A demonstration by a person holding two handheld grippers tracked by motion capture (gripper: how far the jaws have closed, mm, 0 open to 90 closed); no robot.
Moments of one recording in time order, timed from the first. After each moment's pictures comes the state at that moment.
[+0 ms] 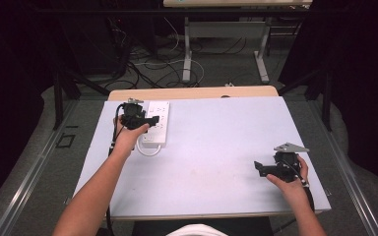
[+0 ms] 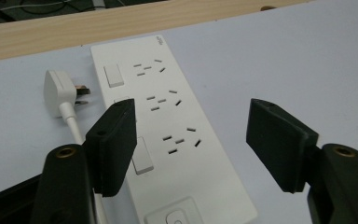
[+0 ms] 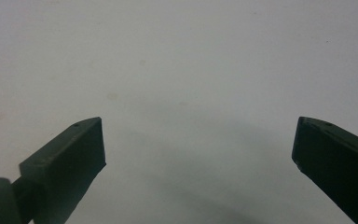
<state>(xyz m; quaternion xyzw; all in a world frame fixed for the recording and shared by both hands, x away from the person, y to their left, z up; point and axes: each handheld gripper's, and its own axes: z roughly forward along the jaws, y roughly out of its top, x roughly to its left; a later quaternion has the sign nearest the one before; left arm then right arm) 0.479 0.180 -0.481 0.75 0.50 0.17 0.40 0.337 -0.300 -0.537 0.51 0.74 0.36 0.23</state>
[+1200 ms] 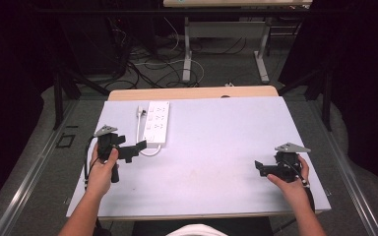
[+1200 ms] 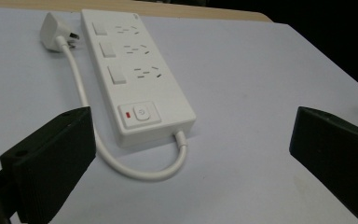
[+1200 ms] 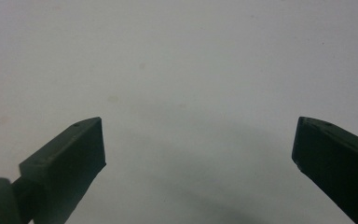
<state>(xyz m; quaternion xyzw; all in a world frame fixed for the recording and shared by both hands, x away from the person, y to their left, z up) 0.370 0.233 -0.492 0.70 0.51 0.12 0.48 0.335 -0.300 -0.534 0.52 0.74 0.37 0.24</state>
